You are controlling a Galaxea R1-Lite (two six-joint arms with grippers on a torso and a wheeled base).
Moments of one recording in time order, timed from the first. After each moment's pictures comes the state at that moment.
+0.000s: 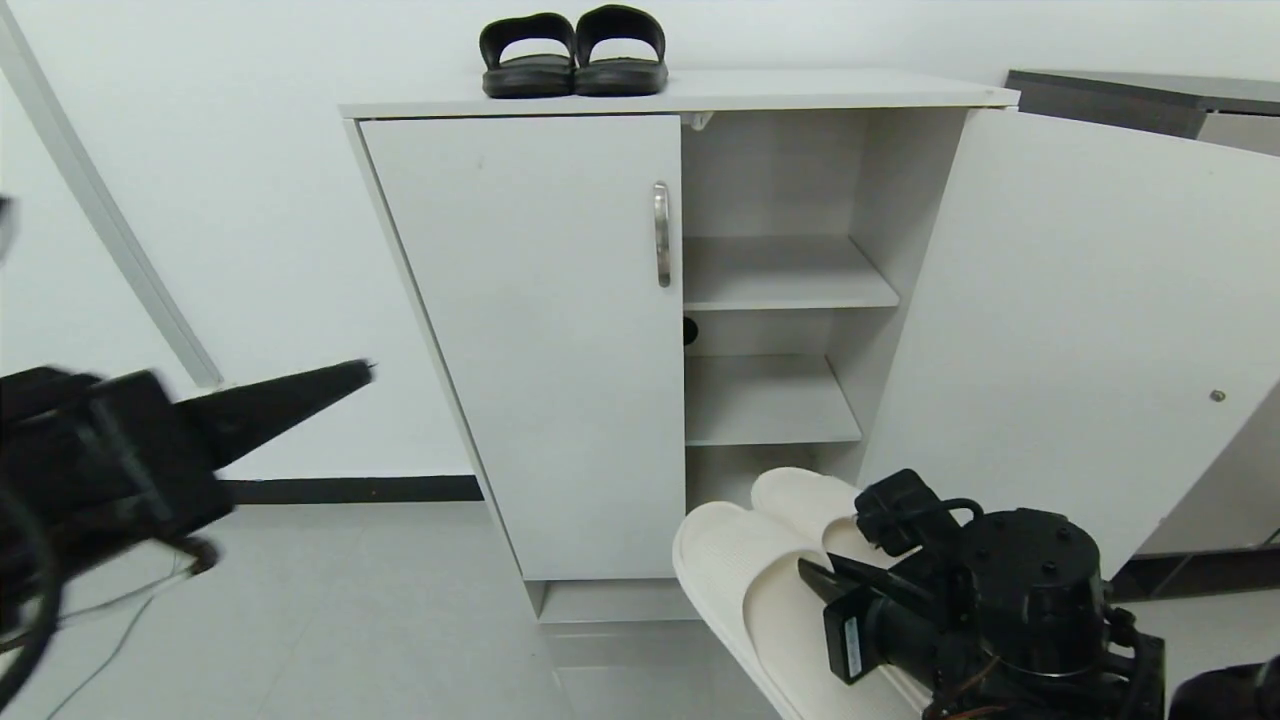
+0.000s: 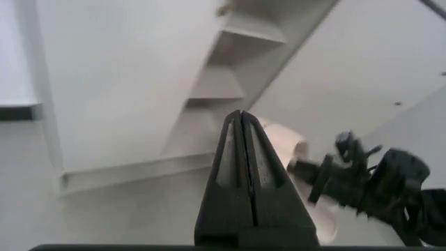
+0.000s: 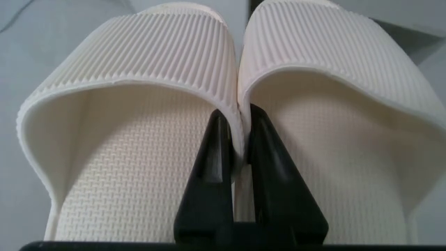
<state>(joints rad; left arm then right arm) -0.52 0.98 -0.69 -0.25 0.05 -0.37 0.81 1.82 -0.44 -1.04 -0.27 0.14</state>
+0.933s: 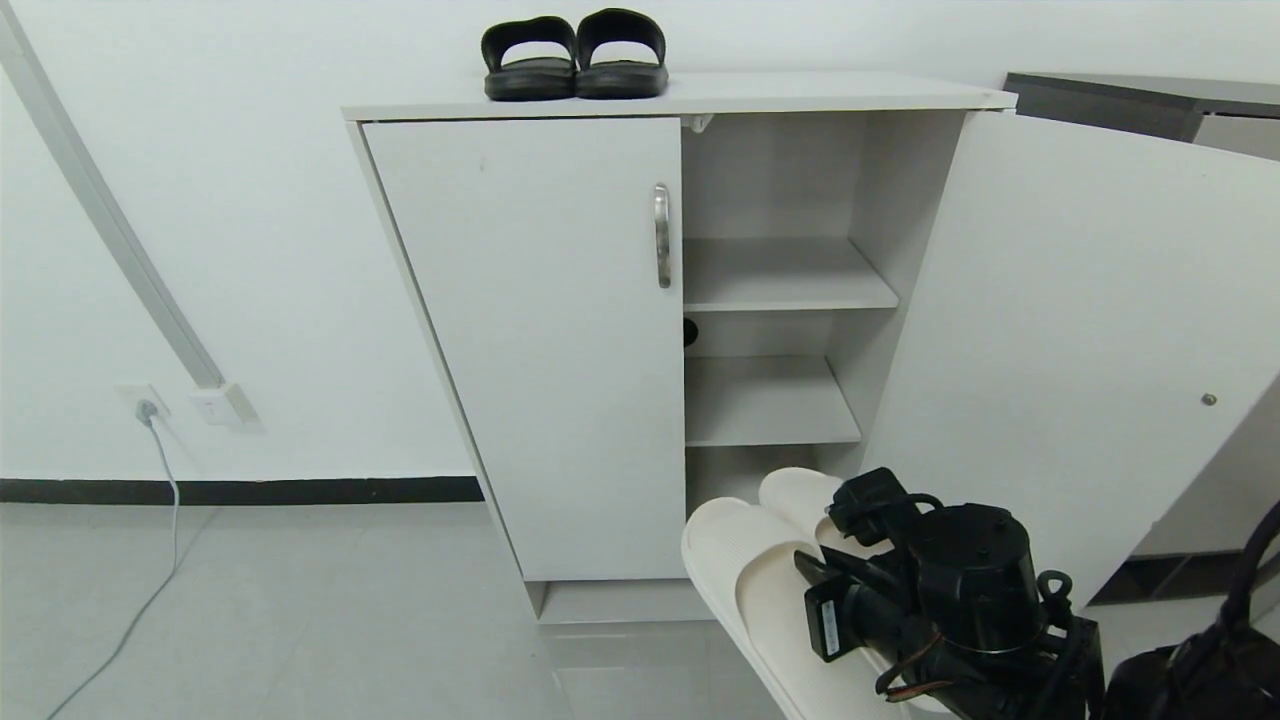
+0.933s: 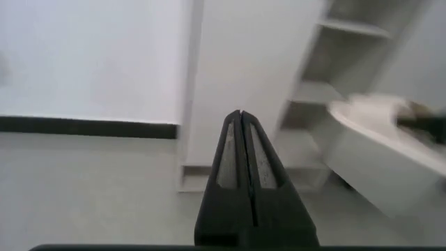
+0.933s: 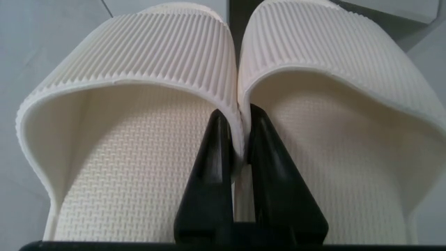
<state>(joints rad) -0.01 0.01 -0.05 -0.03 -0.06 -0.17 0.79 1.90 -0.49 -1.04 -0.33 0.14</state>
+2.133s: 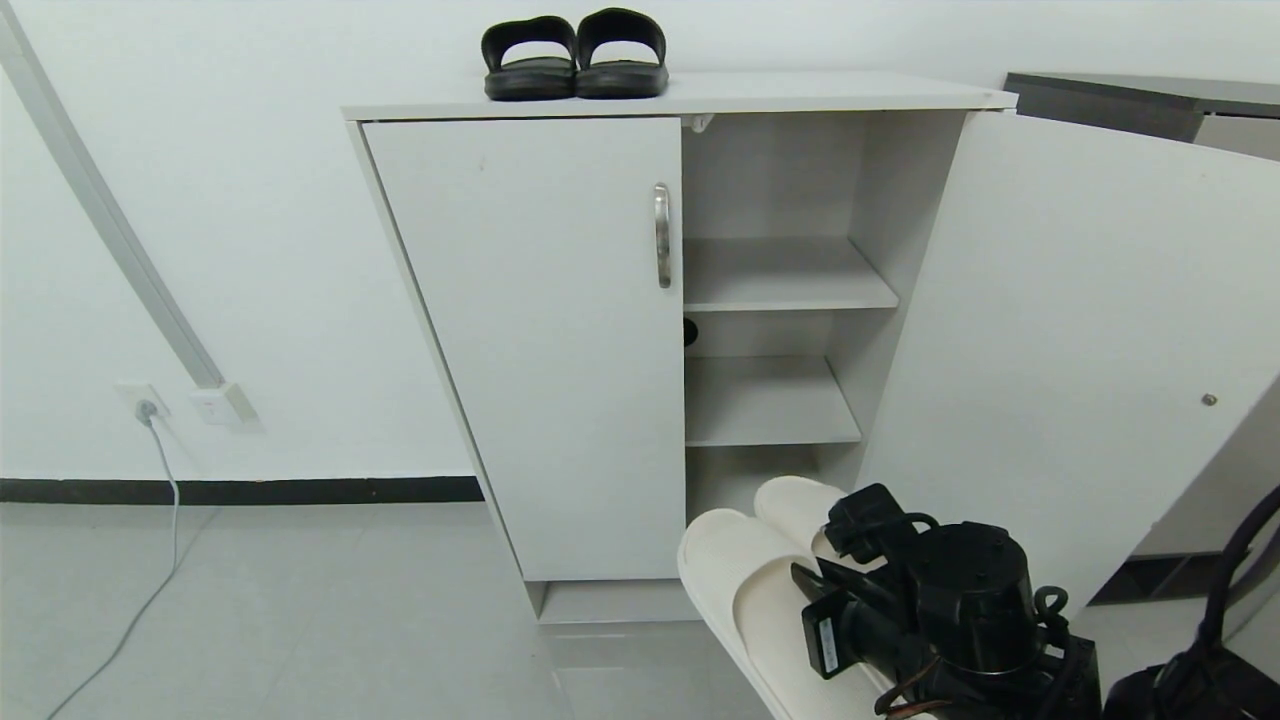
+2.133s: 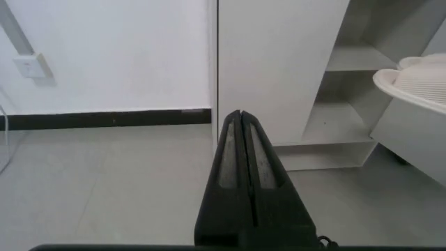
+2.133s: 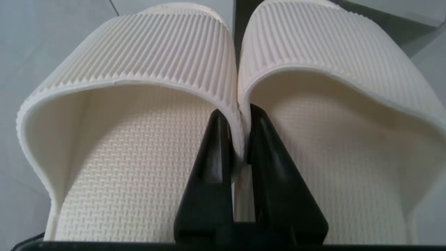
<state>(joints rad) 0.00 0.00 0.00 0.00 0.00 -0.01 0.81 1.94 -0.46 -1.12 -0.33 0.11</state>
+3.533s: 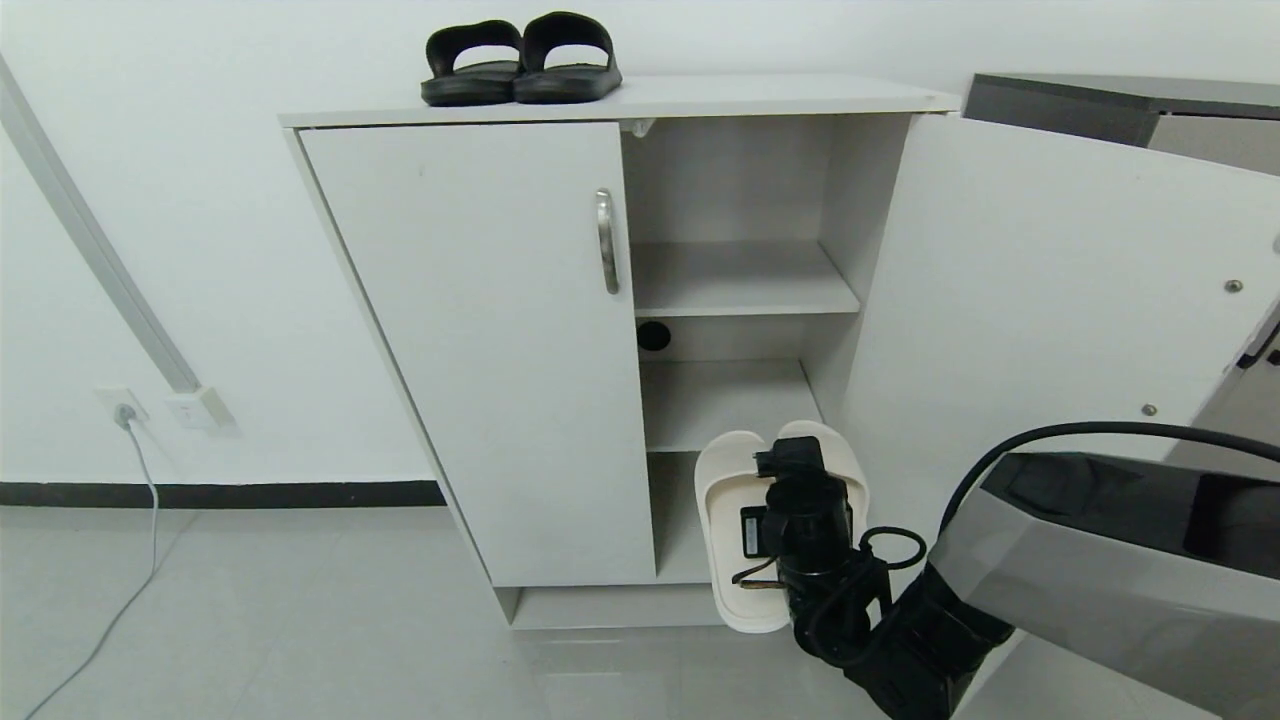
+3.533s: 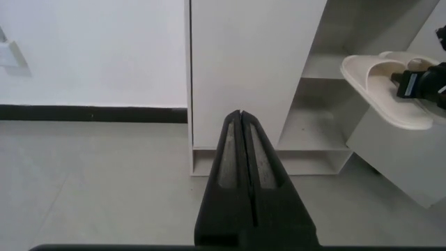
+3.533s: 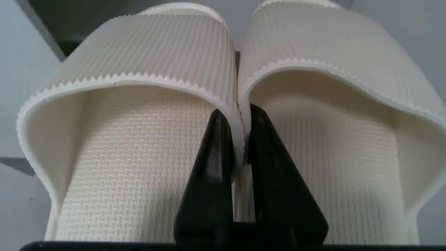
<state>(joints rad) 0.00 0.00 0.00 0.00 -0.01 -0.08 0.76 2.32 -0.96 -1.11 -0.73 0.14</state>
